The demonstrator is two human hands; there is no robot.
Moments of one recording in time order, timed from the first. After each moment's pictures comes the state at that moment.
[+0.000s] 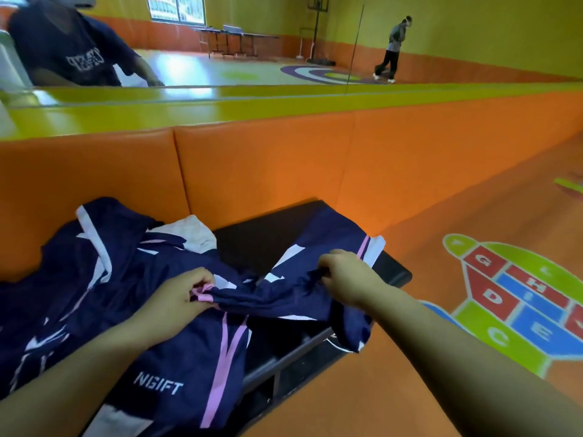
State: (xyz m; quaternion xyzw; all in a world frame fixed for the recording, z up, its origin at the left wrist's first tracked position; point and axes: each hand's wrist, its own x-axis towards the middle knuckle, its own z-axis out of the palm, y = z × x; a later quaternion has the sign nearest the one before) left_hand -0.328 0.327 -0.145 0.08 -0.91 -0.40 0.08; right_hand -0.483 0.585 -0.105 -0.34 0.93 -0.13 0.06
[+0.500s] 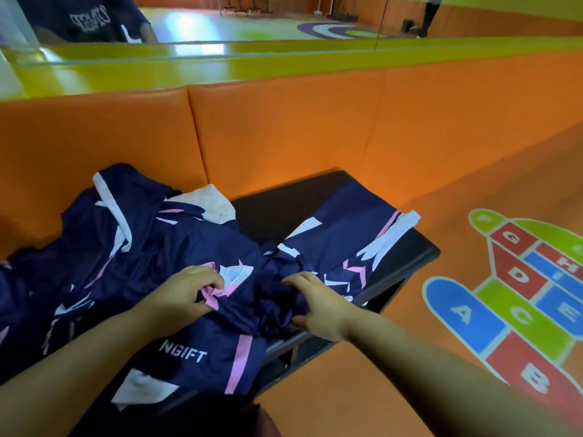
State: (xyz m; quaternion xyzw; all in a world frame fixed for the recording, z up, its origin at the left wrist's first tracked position) left_hand -0.308 0.303 -0.175 0.05 -0.95 -0.32 -0.01; right_hand -0.431 0.544 -0.182 -0.38 0.86 -0.23 0.26
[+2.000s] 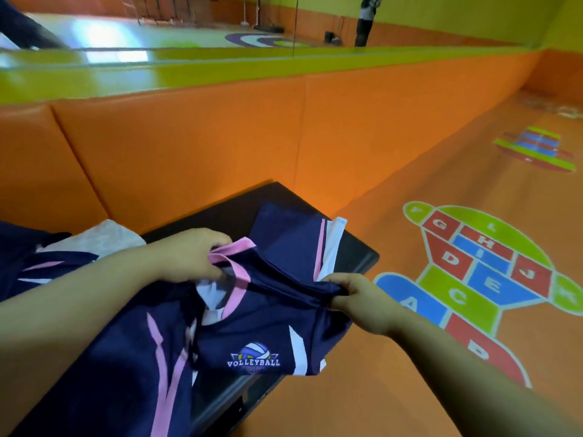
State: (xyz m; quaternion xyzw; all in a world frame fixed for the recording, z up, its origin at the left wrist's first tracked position) left_hand -0.502 0.366 -0.121 -0.06 -0.96 -0.25 -0.13; right_hand -0.517 0.666 -0.149 -0.19 0.85 -0.42 0.25
